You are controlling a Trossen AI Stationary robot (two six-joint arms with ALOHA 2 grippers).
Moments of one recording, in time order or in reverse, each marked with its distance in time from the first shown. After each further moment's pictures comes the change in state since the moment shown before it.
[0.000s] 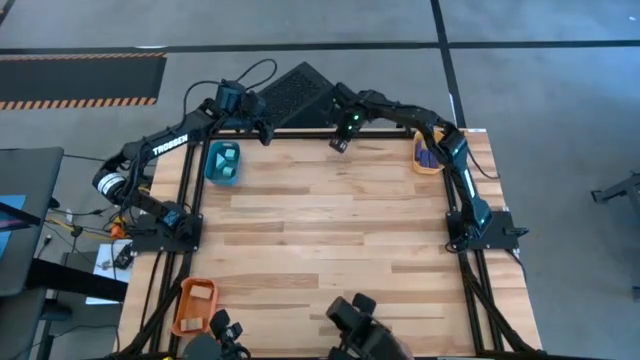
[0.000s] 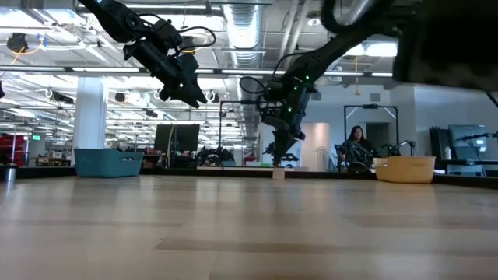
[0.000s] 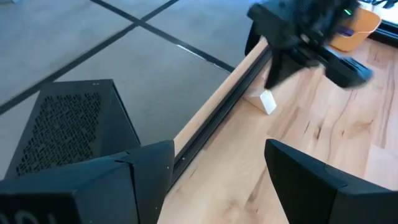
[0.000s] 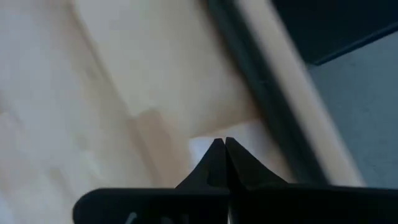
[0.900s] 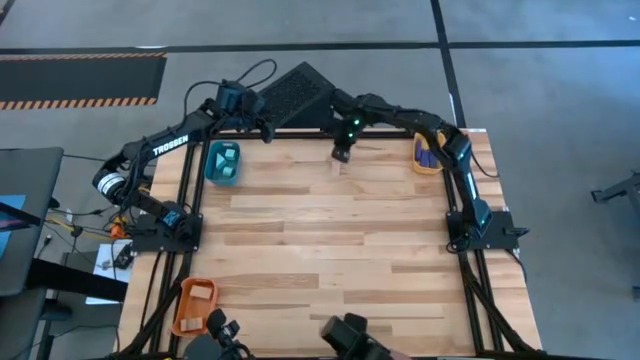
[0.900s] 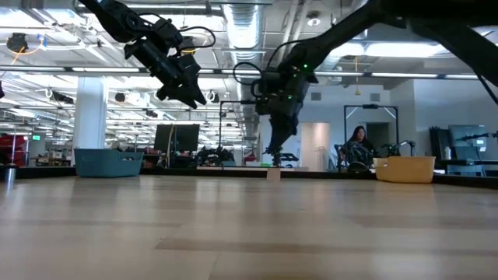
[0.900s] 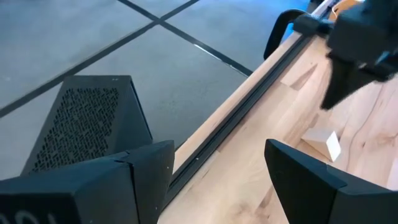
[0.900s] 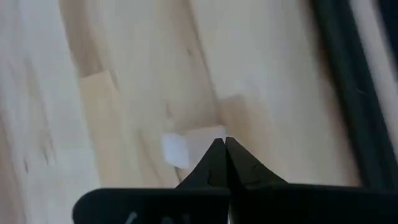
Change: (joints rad) left arm -0.011 0.000 0.000 0.013 -0.086 -0.049; right arm 0.058 -0.070 -0.041 -0.099 -0.139 -0.124
